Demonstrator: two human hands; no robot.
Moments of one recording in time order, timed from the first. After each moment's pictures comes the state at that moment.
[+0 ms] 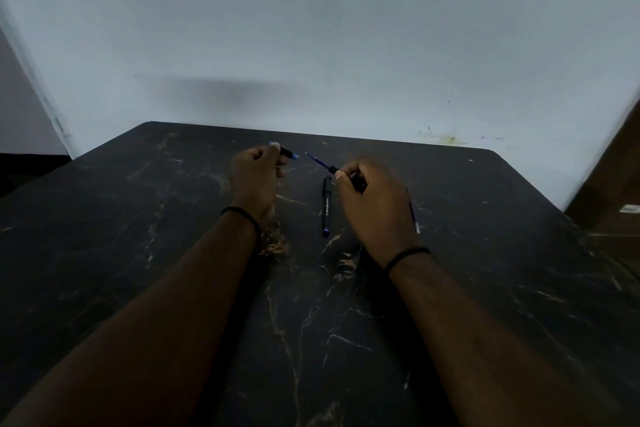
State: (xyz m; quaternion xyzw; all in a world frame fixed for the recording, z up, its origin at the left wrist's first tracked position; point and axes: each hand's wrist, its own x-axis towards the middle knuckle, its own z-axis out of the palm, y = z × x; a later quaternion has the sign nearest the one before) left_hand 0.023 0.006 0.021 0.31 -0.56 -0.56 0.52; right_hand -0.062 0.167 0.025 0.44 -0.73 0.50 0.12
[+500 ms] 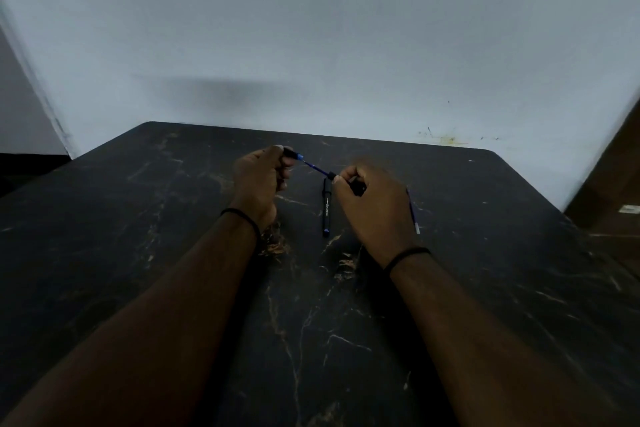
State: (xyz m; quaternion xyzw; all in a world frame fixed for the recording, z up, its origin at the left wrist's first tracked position) left_hand 0.030 0.020 0.026 0.28 -0.54 -0.64 0.47; right_hand -0.064 0.165 0.021 0.43 -0.75 0.49 0.12
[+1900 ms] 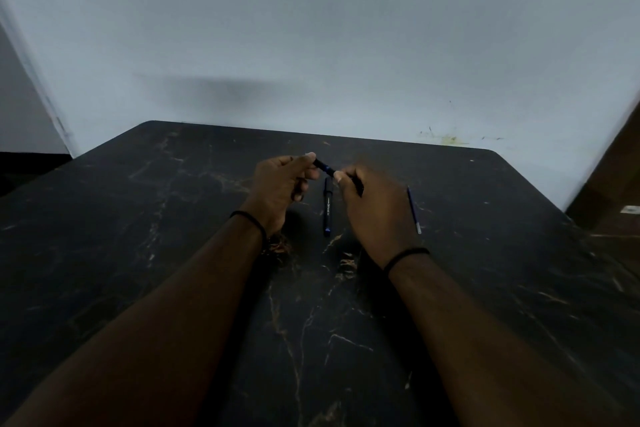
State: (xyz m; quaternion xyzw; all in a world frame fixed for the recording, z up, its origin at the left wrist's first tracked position) left_hand 0.026 0.033 0.024 0.24 -0.61 -0.66 0.38; right_hand -0.062 0.167 0.021 0.45 -0.76 0.46 0.10
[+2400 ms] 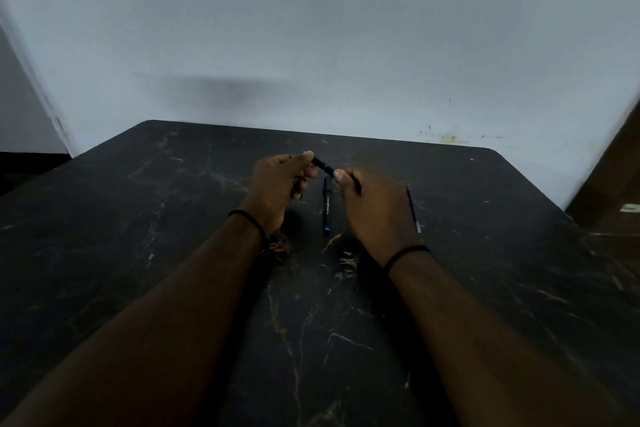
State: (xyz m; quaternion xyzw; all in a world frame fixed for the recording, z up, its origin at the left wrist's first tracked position) left_hand 0.025 0.030 0.022 0.23 -0.61 -0.65 0.38; right_hand -0.068 0.162 0.016 0.47 -0.77 0.42 0.11
